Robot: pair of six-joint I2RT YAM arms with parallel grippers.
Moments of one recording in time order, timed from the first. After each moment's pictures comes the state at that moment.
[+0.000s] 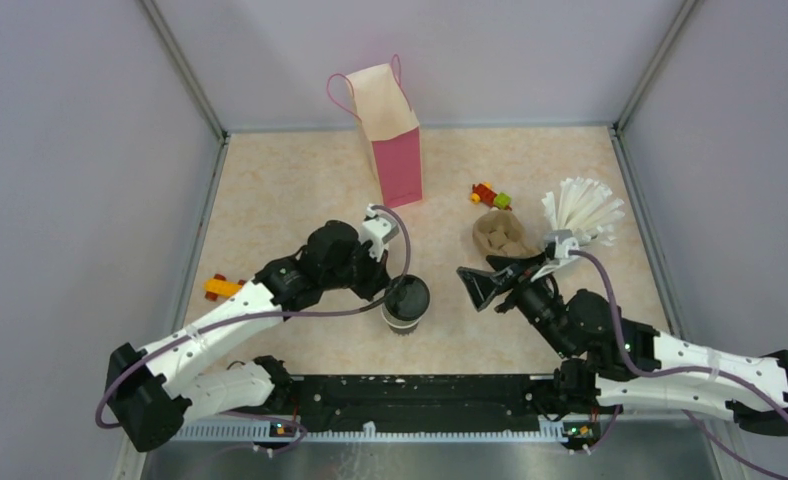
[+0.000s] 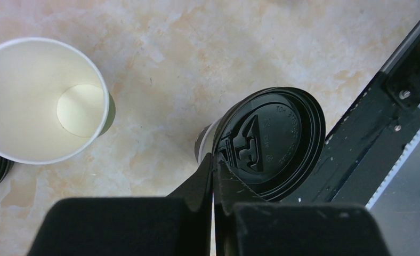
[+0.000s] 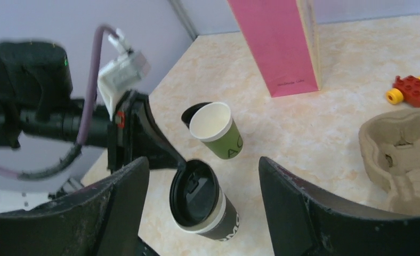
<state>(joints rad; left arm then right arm) -0.77 1.06 0.82 -0.43 0.19 -0.15 1.33 0.51 0.63 -0.10 0.76 0.47</state>
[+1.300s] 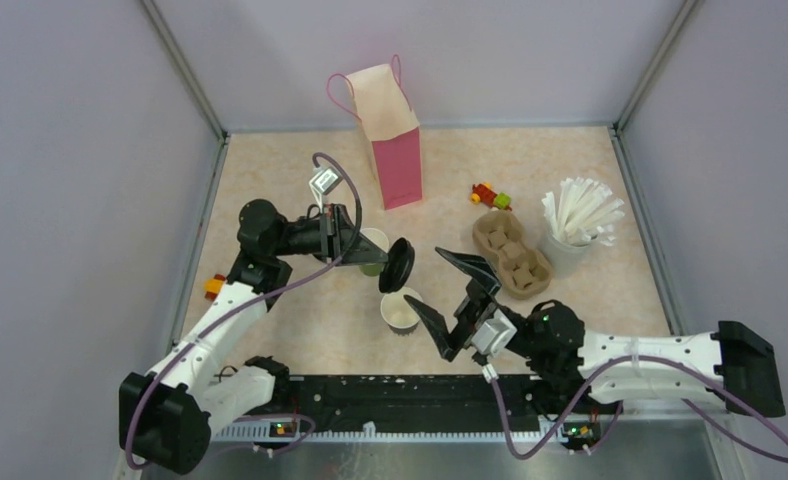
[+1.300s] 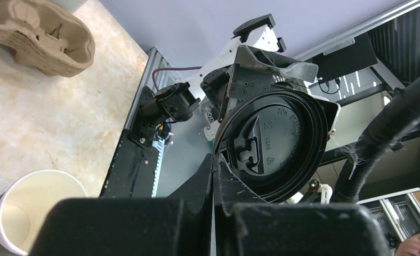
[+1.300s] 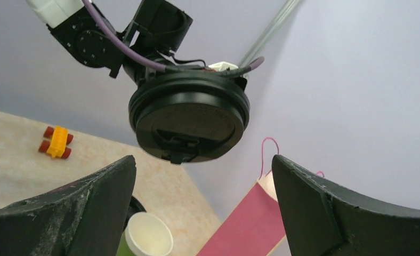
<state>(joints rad) -0.33 1.01 0.72 0.46 1.20 -1.17 1.33 0.83 0.34 0.98 0.08 -0.81</state>
